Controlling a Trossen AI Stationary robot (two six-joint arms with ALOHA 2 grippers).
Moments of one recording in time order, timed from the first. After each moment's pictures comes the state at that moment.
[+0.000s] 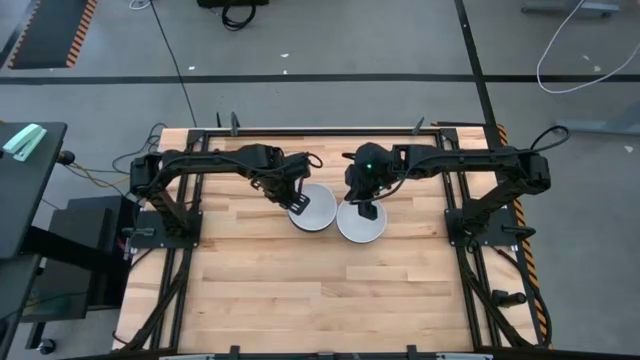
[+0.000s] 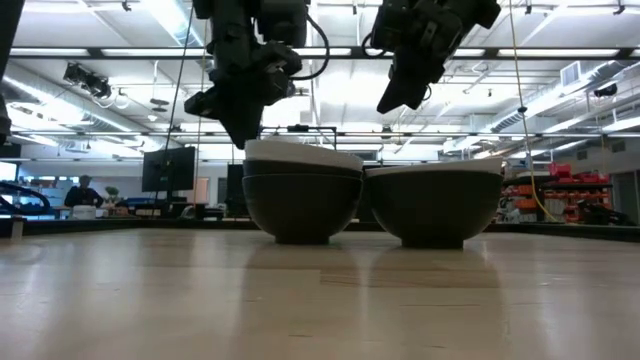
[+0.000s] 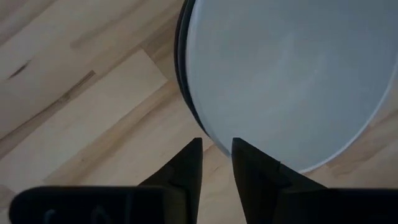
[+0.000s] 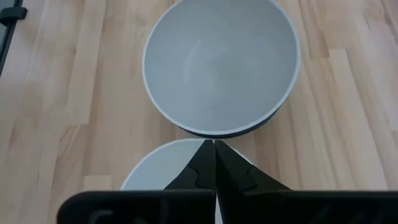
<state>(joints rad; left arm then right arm) 0.20 1.70 1.40 -1.04 0.11 -0.75 -0.19 1.46 1.16 -0.60 -0.22 -0.03</state>
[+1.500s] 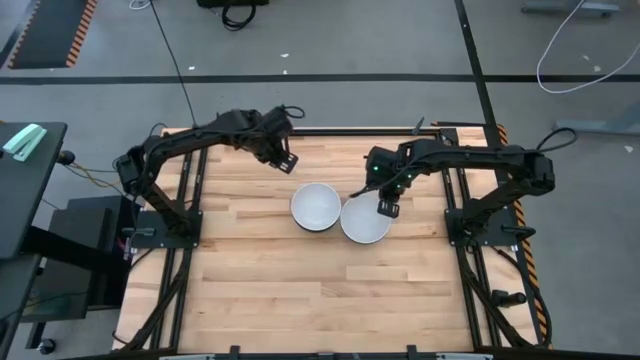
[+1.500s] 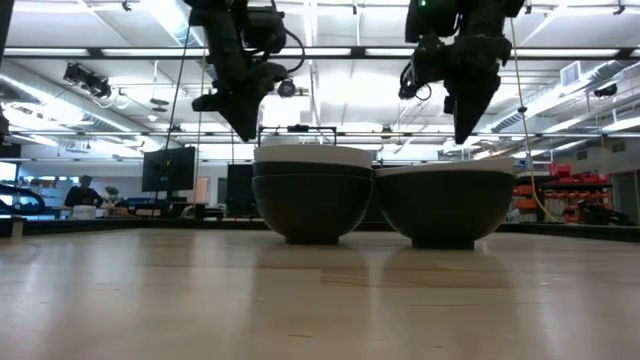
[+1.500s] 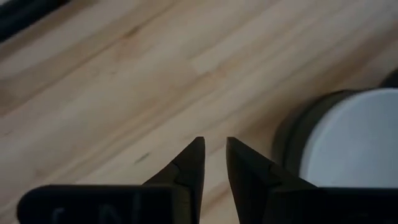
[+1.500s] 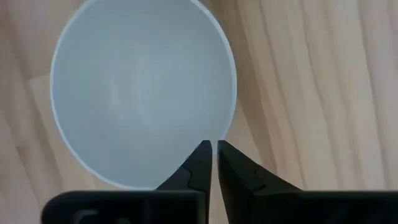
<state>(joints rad) 0.49 1.62 1.43 -1.02 -0.03 -0.50 -0.24 1.42 1.16 -1.07 -0.09 0.07</state>
